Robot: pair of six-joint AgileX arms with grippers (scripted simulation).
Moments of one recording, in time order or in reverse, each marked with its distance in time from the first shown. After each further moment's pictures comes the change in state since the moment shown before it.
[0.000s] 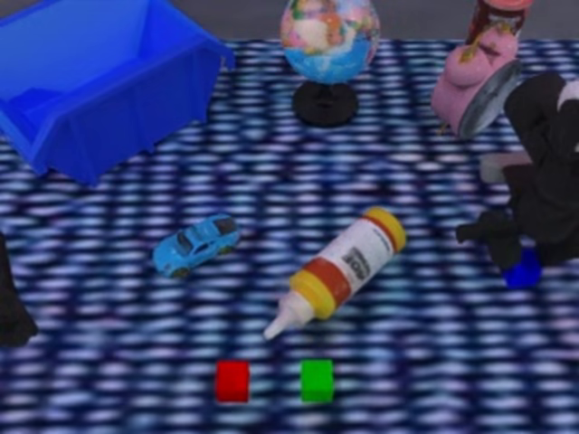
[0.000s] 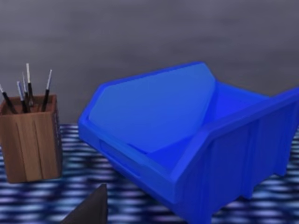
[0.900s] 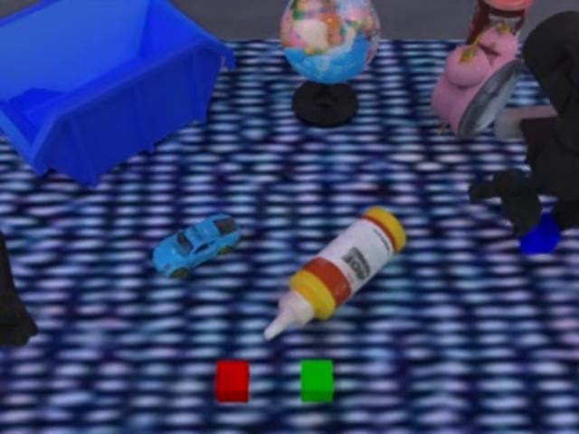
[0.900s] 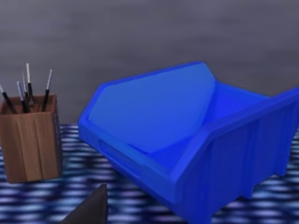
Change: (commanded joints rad) left arm 0.000 0.000 0.000 0.000 0.000 0.000; right arm 0.009 -0.158 0.163 -0.275 0.005 -0.006
